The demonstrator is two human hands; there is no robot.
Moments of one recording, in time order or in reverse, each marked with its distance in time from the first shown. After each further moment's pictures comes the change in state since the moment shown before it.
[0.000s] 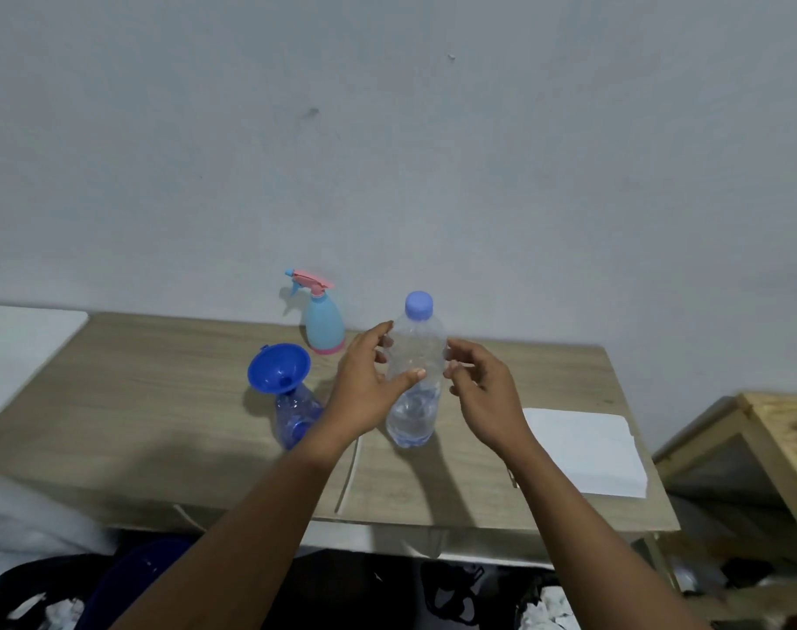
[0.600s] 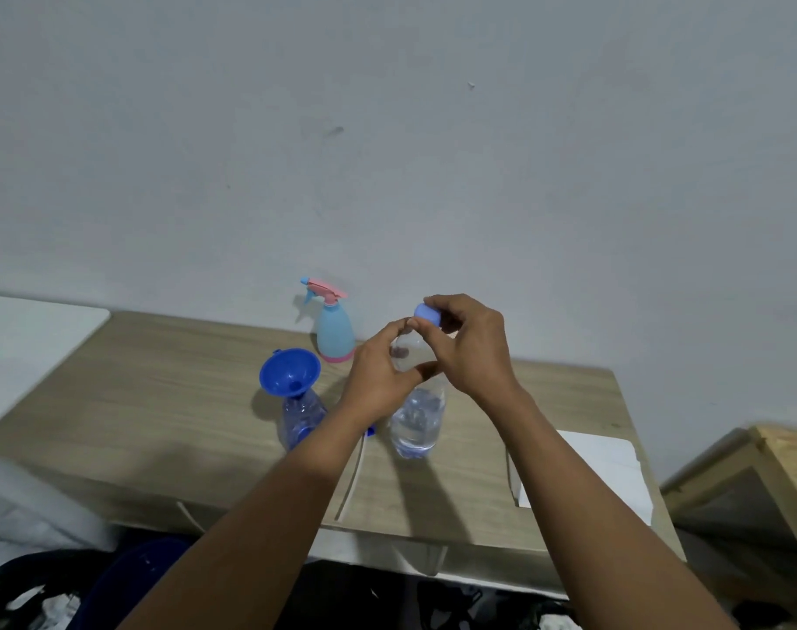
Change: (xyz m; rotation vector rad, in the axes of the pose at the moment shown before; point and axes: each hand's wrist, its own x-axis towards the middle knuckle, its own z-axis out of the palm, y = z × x) left_hand 0.010 0.030 -0.001 -0.007 -0.007 -0.012; right_hand 0.039 -0.070 0.014 -0.249 0.012 -0.328
